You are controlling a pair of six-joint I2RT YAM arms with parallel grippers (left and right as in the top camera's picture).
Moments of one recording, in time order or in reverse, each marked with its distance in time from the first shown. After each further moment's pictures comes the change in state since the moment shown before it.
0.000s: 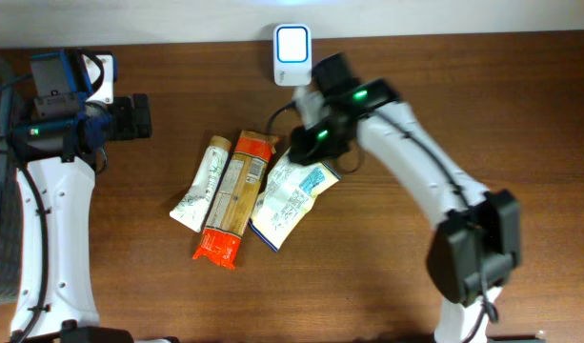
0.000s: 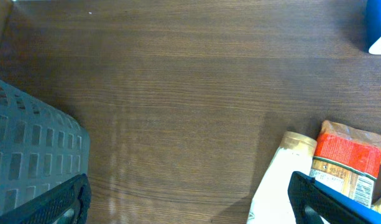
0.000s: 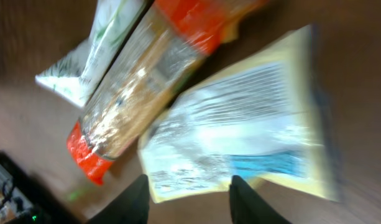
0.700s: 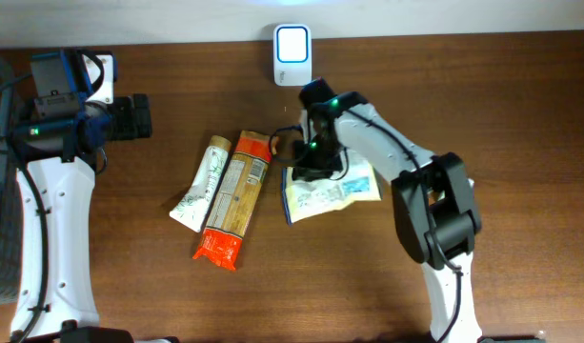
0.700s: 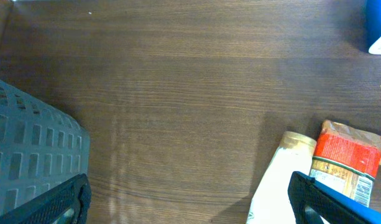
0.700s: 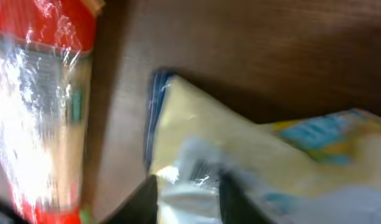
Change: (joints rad) left arm 0.000 0.000 0.000 0.000 0.000 0.000; right arm -0.064 0.238 0.035 -0.024 -0.012 0.148
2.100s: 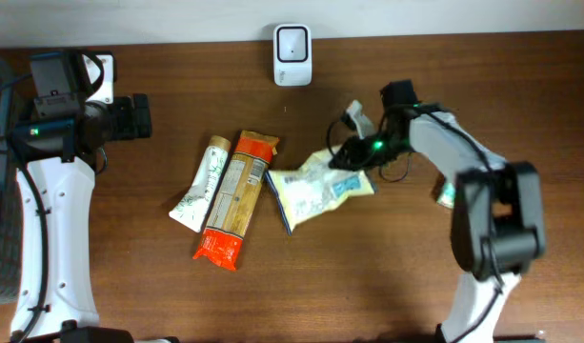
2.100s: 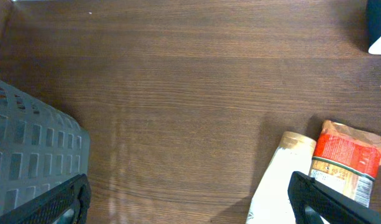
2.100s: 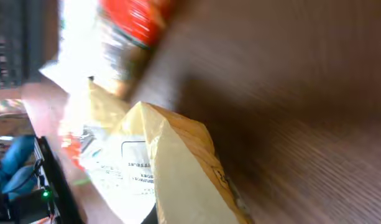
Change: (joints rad) left arm 0.000 0.000 0.000 0.000 0.000 0.000; right arm -0.291 -0.239 -0.353 0.276 -0.377 -0.459
